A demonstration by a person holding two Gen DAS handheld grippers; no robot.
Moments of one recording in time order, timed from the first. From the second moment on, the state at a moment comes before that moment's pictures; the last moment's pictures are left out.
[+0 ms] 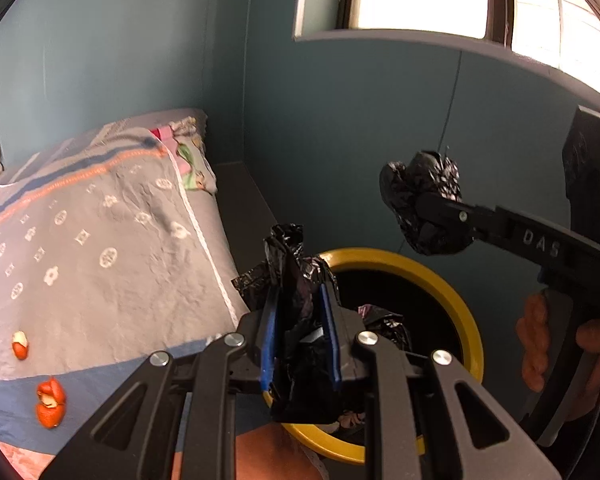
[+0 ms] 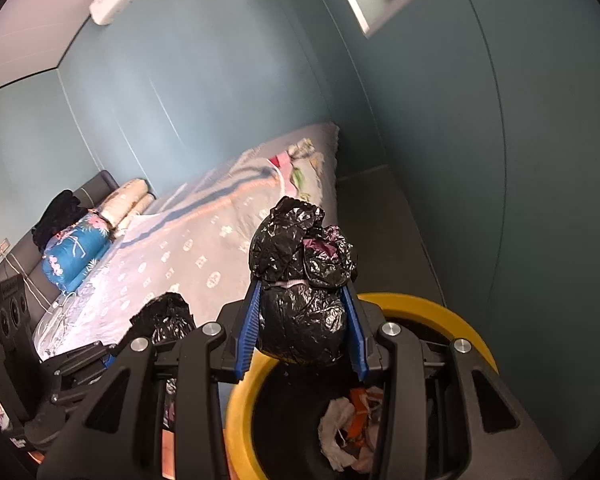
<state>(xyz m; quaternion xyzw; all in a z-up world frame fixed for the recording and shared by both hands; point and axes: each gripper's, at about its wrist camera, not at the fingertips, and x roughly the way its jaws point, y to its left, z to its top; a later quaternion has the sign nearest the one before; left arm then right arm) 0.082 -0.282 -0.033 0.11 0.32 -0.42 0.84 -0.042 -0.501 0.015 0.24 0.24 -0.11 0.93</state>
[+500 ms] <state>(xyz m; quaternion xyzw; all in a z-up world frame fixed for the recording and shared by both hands) 0.092 -0.290 -0.057 0.09 0.36 -0.41 0.83 -0.034 -0.517 -0.013 0.28 0.27 -0.14 0.91</state>
